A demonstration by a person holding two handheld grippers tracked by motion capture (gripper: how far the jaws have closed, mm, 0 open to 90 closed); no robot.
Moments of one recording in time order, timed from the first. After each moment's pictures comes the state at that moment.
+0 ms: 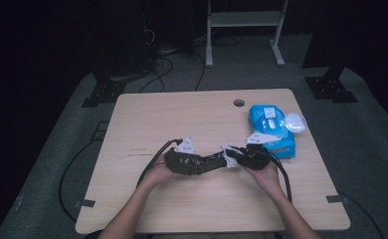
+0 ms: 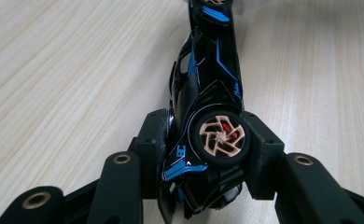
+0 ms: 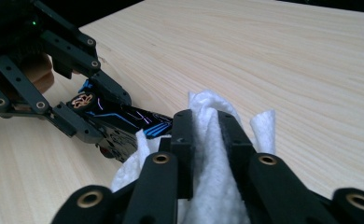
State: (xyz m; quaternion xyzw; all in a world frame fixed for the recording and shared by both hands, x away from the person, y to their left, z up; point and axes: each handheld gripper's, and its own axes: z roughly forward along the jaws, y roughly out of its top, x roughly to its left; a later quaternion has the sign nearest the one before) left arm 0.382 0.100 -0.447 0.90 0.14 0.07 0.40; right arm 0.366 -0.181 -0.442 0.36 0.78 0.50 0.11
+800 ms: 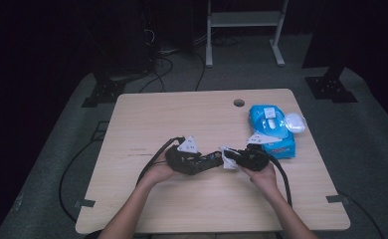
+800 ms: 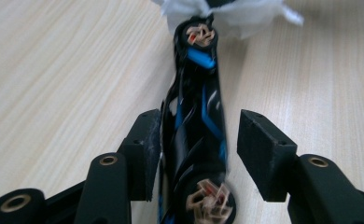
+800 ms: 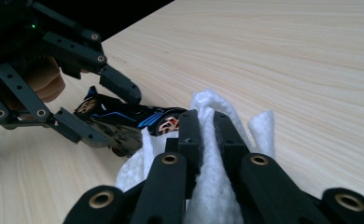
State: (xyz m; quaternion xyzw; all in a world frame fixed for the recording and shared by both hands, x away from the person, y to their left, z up) left arm 0.377 0.088 -0.428 0.92 0.13 0.11 0.36; right arm 0.365 -0.178 -0.450 0.38 0.75 0.53 0.07
